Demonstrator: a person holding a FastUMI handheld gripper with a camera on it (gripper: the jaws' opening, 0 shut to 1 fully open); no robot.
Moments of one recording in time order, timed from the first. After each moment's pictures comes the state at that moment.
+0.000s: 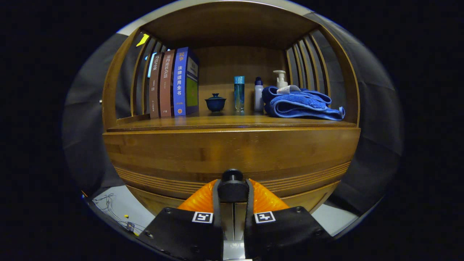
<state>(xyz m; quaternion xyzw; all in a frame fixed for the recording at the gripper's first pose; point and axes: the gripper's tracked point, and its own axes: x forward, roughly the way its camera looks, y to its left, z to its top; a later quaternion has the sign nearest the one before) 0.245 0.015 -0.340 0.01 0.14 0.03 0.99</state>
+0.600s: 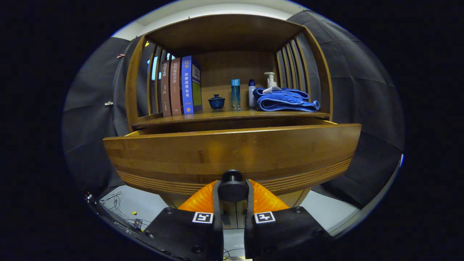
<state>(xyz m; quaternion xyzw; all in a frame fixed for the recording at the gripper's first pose) 0.136 0.001 -0.334 0.01 0.15 0.03 0.99</state>
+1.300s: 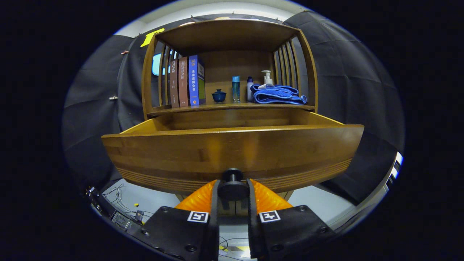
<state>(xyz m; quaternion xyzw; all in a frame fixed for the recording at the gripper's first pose) 0.072 -0.003 -0.341 0.00 0.18 0.03 0.98</state>
